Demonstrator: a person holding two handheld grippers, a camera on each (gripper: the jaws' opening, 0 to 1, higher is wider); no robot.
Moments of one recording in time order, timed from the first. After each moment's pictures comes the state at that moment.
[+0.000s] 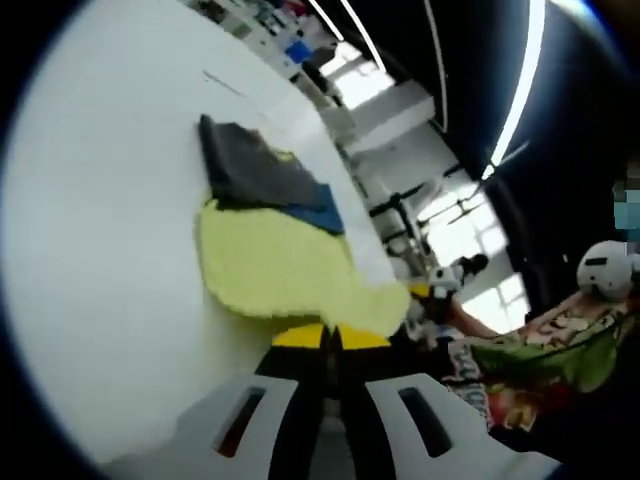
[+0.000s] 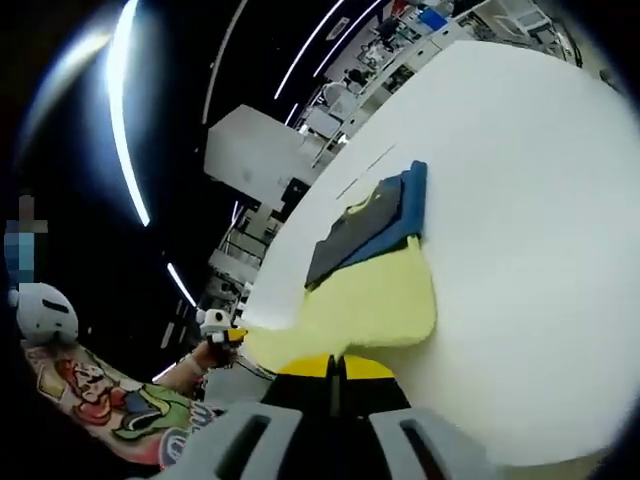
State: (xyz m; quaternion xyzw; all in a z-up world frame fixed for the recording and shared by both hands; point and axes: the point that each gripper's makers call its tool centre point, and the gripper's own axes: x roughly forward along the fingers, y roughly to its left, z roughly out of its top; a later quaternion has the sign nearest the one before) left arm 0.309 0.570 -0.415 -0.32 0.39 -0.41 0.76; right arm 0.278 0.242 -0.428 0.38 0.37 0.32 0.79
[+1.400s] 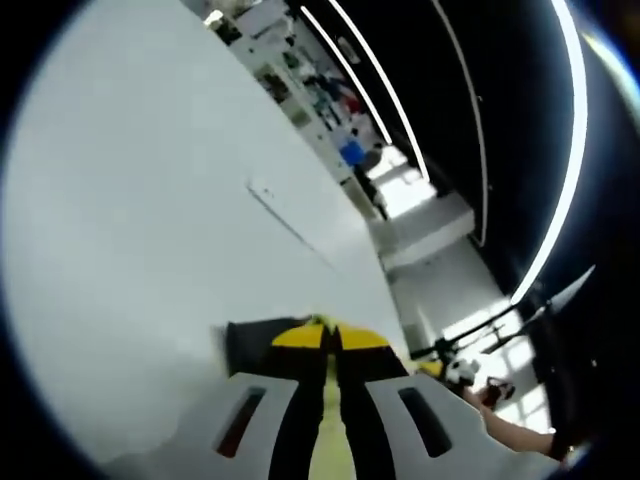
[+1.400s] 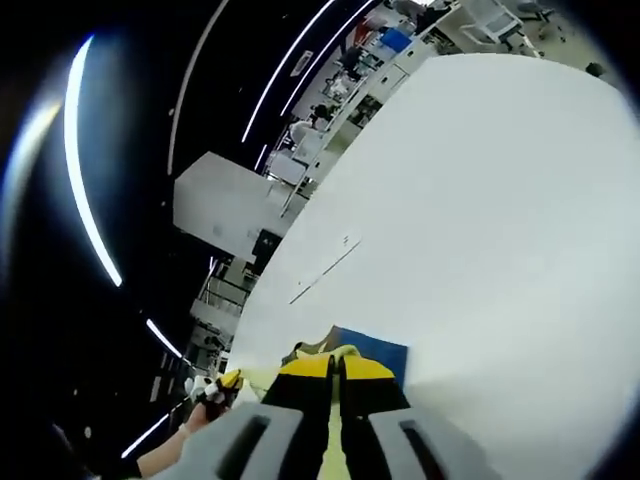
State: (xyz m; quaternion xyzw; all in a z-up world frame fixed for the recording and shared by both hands) left arm 0.566 0.563 -0.453 -0.44 0.29 -0.24 0.82; right arm 0.549 0.226 -0.459 0.42 0.34 0.23 0.81
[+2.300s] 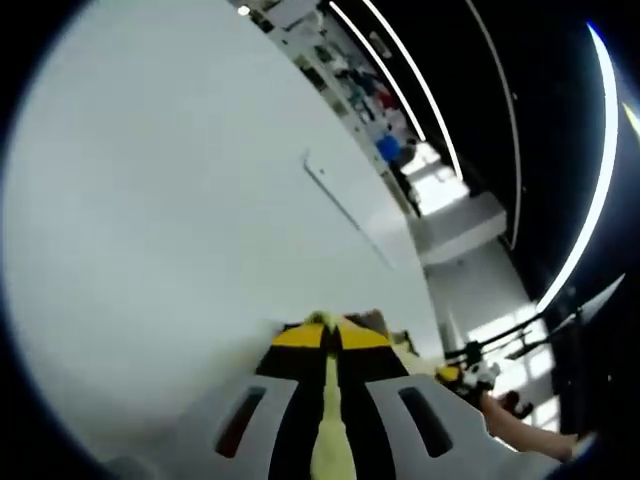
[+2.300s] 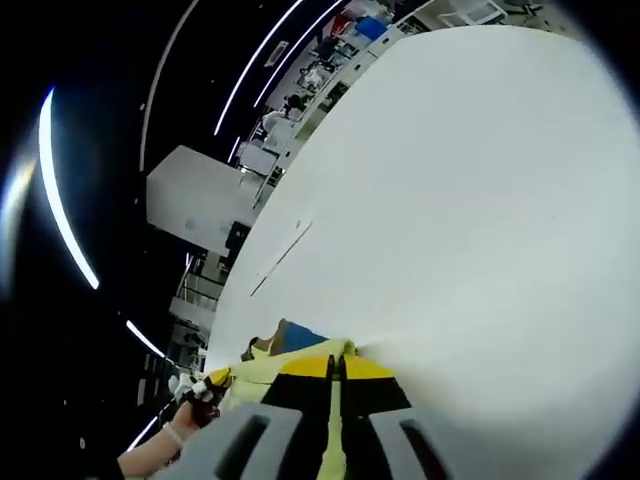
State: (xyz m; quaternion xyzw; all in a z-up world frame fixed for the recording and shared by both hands) left arm 0.578 0.567 -0.510 -0.42 0.33 -0.19 0.82; right arm 0.556 0.226 -0.511 0.40 0.38 0.20 0.81
